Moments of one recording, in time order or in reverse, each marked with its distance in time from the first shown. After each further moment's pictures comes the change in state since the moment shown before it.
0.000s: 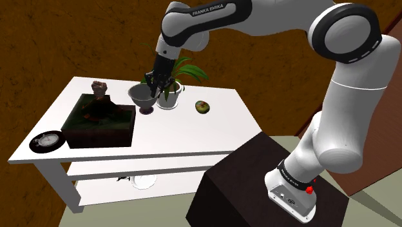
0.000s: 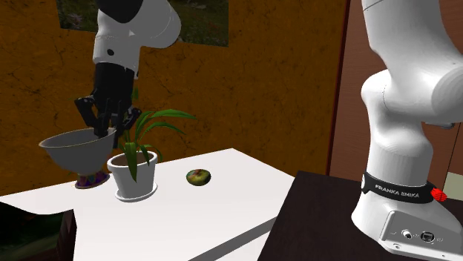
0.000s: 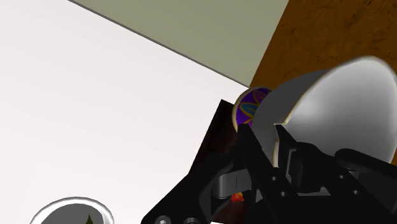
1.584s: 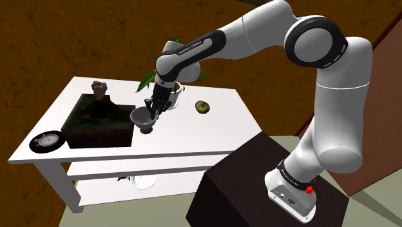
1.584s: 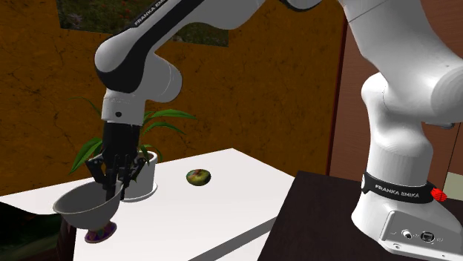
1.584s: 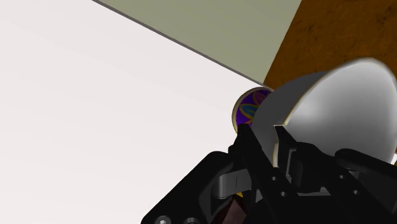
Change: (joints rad) arm -0.005 0.174 0.022 -0.076 0.058 0.239 -0.097
